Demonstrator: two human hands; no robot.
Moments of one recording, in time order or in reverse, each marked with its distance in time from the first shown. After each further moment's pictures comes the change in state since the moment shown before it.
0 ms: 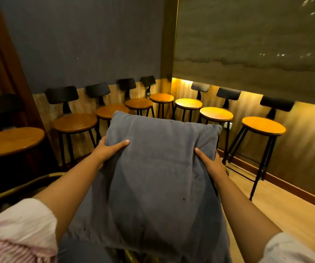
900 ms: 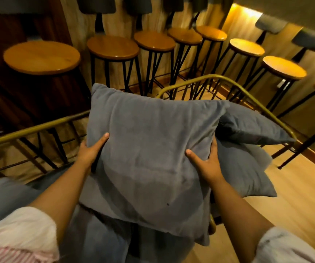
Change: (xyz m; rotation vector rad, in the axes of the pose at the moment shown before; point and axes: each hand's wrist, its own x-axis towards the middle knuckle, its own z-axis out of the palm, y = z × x) left_hand 0.069 -0.295 -0.249 -0.220 0.316 -0.308; right_hand -0.093 0.136 0.311 -0.124 -0.254 -0.096
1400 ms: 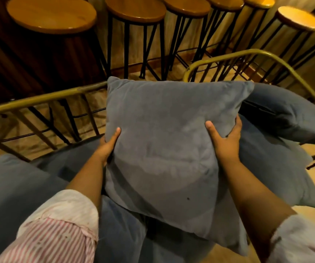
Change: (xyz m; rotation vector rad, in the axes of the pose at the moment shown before) left_hand 0.084 -0.085 0.002 -0.025 -0.074 -0.237; right_hand 0.074 0.049 0.077 -0.131 0.187 0.071
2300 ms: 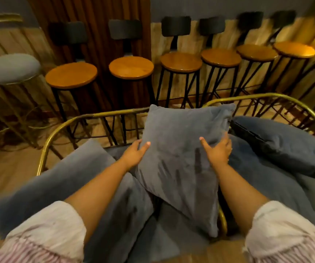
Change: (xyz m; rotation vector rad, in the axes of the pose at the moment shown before) left_hand -0.284 0.044 0.018 0.520 0.112 0.254; right_hand -0.069 -0.085 -0.077 -0.241 -0.290 -0.034
